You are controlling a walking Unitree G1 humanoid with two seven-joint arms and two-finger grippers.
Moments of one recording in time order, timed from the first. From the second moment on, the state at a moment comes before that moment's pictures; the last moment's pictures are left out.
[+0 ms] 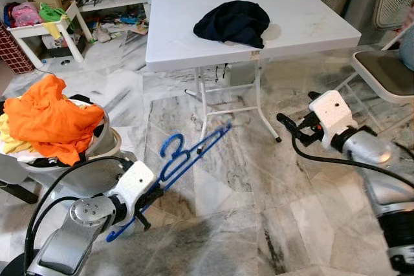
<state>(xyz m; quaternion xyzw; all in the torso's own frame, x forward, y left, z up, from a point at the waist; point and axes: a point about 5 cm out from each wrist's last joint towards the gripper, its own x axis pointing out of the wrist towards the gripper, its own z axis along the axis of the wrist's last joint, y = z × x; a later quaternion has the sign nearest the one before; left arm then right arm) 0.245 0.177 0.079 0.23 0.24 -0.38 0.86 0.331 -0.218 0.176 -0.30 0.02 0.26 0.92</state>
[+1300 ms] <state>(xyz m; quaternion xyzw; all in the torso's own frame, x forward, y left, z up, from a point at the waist) 0.271 0.152 0.081 0.37 0.13 -0.47 0.79 0.294 -0.190 0.170 -0.39 0.13 0.58 0.70</state>
